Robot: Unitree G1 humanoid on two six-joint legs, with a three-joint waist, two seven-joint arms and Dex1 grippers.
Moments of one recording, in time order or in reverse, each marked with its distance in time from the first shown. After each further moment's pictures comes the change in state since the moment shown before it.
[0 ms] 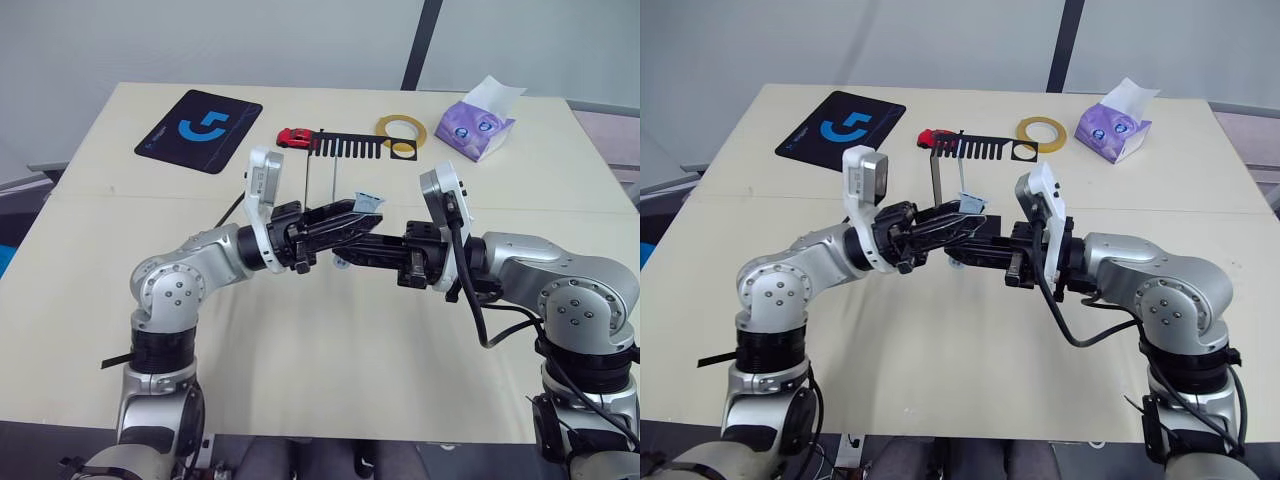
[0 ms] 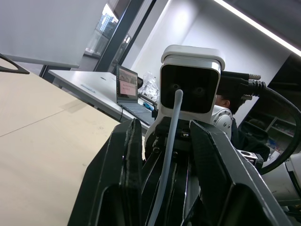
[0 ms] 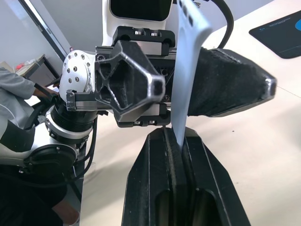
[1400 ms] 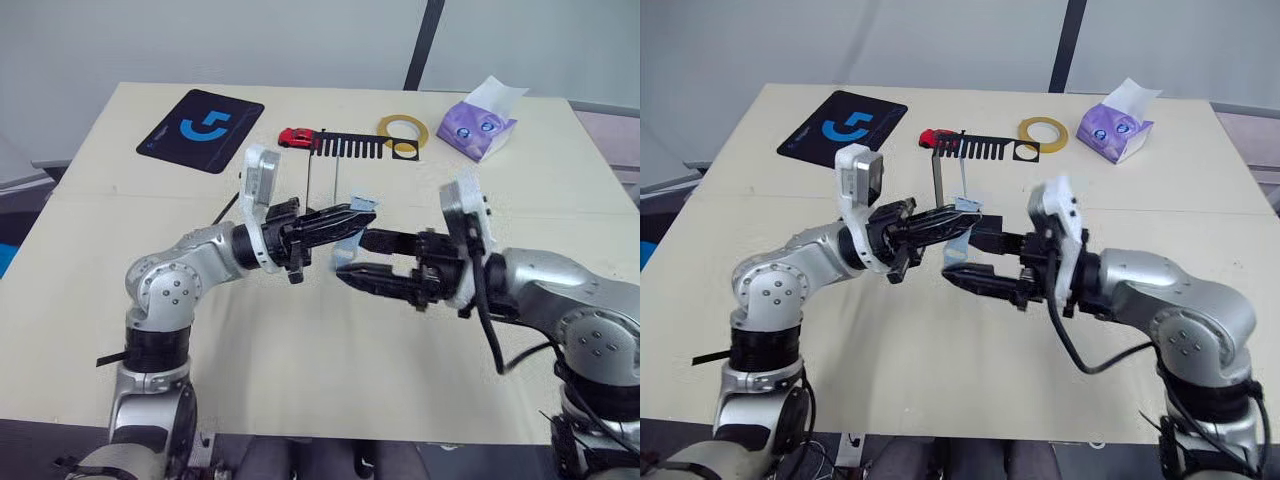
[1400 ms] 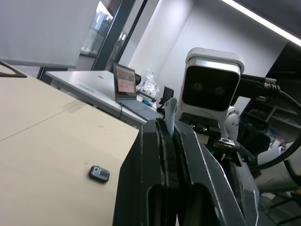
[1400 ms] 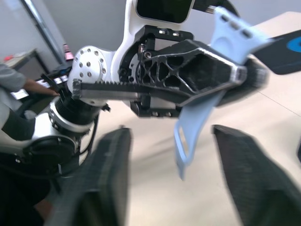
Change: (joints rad) left arm -0.002 0.085 -0.031 0.011 0.047 -0.062 -0.107; right arm 0.182 -0.103 -0.089 -0.199 0.057 -0.080 -0.079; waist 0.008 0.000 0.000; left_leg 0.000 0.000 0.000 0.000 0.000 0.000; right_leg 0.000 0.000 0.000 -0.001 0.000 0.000
